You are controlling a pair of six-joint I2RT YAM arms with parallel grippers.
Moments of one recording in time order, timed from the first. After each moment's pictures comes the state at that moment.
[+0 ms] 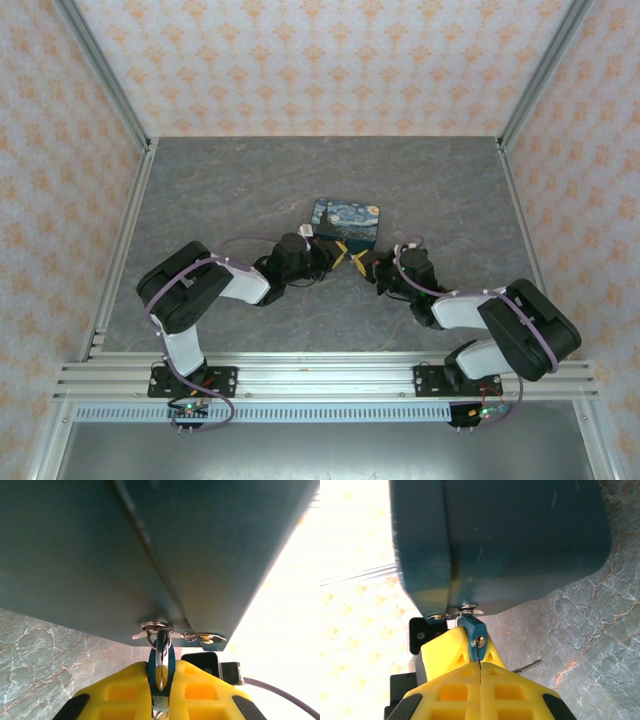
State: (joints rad) left arm -0.70 1.80 0.65 0.78 0.21 -1.52; right arm 0.54 1.39 0.26 0.77 -0.27 1.62
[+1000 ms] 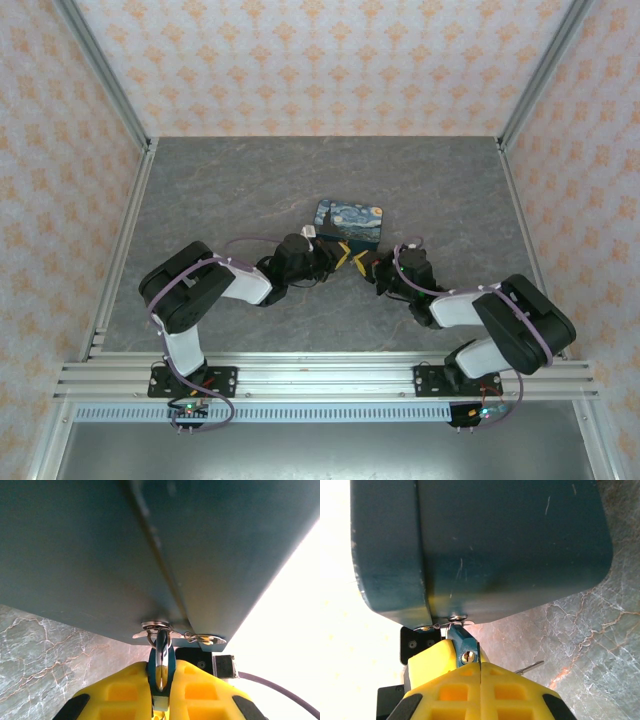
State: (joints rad) left arm -0.71 1.81 0.67 0.79 0.21 -1.54; right arm 0.54 1.43 0.26 0.80 -0.25 1.62
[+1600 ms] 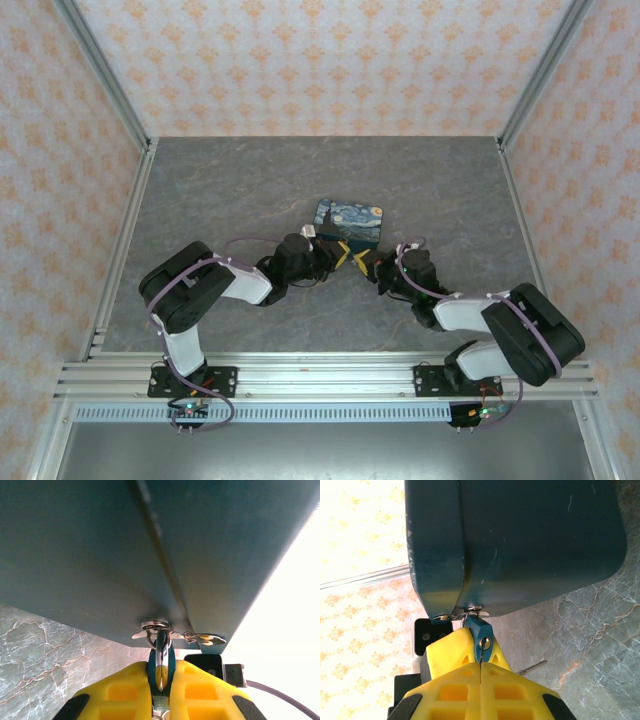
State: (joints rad) left arm -0.71 1.81 0.67 0.79 0.20 -1.54; right arm 0.54 1.36 0.25 0.77 -0.25 1.62
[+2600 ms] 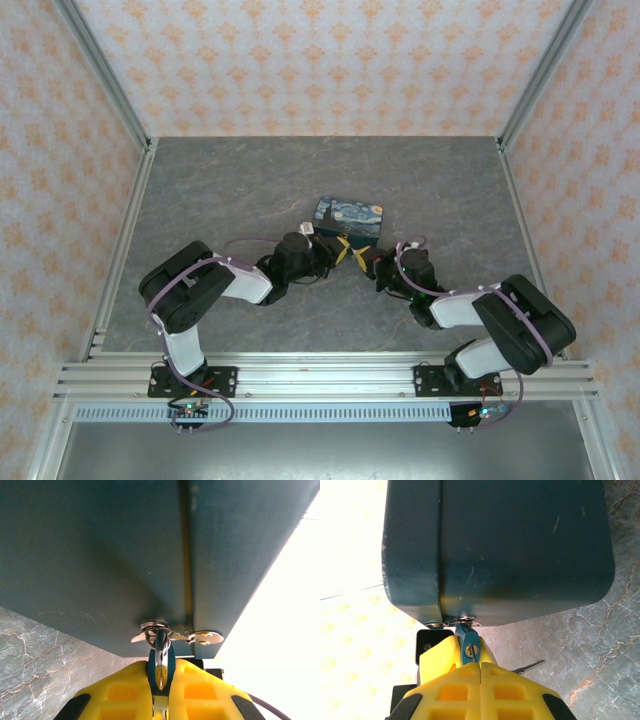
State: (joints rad) left arm -0.71 1.81 0.67 0.82 0.16 -1.59; right arm 0.54 1.43 0.26 0.87 -0.22 1.65
